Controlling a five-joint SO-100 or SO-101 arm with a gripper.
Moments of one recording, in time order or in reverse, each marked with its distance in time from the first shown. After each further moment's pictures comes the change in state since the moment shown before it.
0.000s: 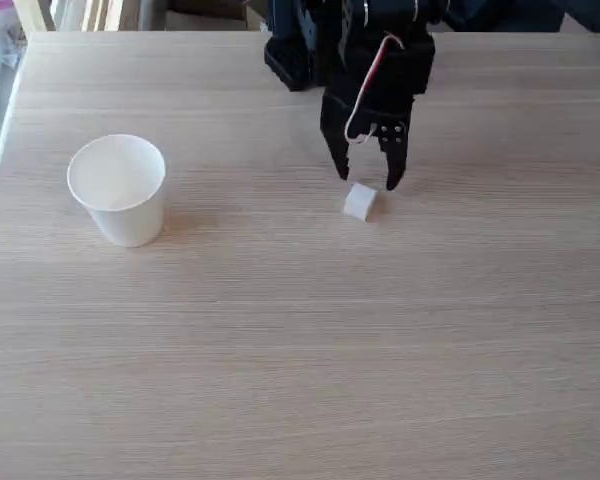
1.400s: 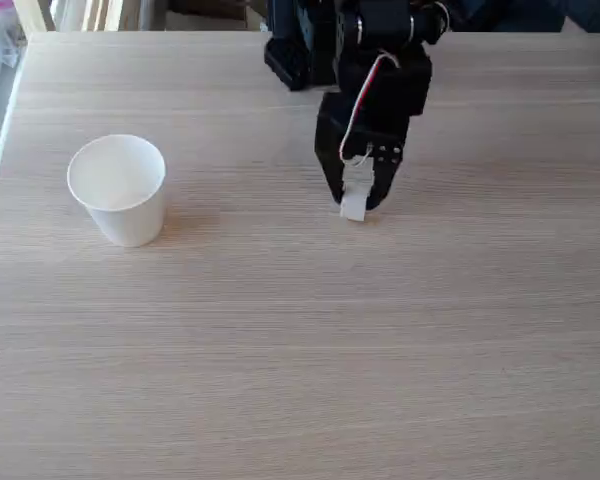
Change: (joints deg) arm 4.1 -6.3 -8.3 -3.7 -4.9
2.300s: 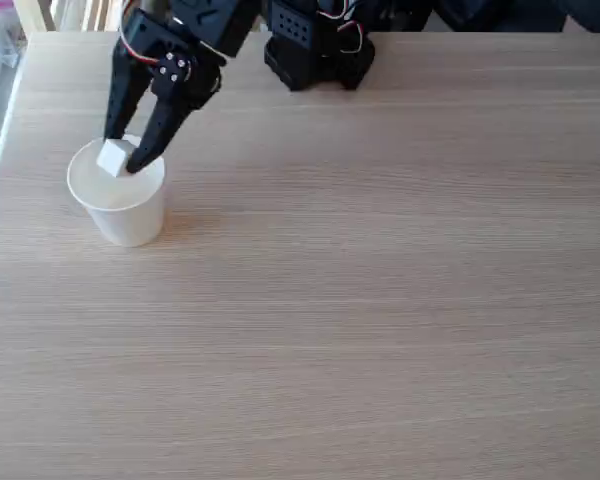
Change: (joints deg) arm 47.4 13.4 2.4 -24.4 -20.4
